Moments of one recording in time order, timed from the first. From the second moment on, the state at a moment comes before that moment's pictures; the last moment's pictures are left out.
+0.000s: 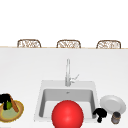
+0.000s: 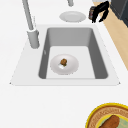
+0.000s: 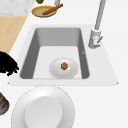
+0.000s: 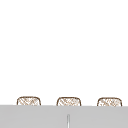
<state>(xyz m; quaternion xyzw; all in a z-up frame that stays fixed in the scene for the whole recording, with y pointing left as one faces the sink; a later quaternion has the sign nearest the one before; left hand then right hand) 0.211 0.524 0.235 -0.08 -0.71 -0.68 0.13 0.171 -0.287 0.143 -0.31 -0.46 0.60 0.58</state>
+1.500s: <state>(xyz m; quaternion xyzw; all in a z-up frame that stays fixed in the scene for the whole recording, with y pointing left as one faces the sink) 0.247 0.343 0.334 -0.08 -0.71 -0.68 0.14 0.171 -0.287 0.143 -0.31 -0.46 0.60 0.58</state>
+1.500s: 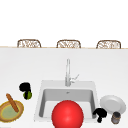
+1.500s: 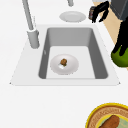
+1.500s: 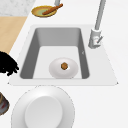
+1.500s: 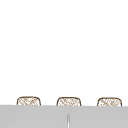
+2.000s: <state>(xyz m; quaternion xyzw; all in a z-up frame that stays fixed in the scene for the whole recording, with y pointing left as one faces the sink) 0.263 0.281 0.344 -0.08 -0.71 -0.68 0.14 0.171 -0.287 0.143 -0.31 -0.46 0.60 0.58</state>
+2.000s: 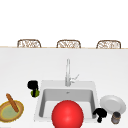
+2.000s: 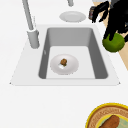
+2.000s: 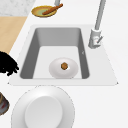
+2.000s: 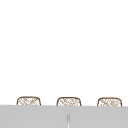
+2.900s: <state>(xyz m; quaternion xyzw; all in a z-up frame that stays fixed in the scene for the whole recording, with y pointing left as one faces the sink) 0.285 0.158 0.343 -0.08 -0.71 -0.68 0.14 0.171 -0.287 0.143 -0.31 -0.46 0.60 0.58</state>
